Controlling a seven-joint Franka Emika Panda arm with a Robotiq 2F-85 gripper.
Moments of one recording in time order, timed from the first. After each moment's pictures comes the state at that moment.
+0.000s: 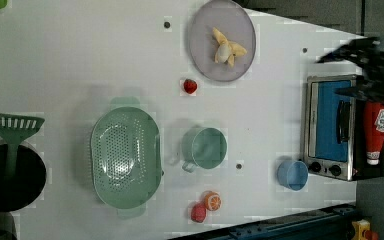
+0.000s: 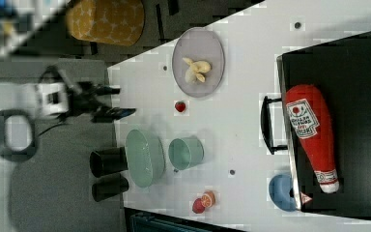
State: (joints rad) arm 0.05 0.19 0.06 -1.69 0.00 0.29 0.13
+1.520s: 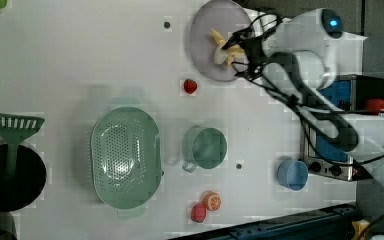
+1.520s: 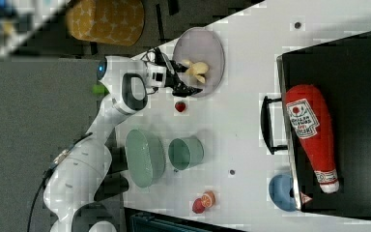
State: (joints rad) arm 0.11 0.84 0.05 -1.52 -0.09 0.71 0.51
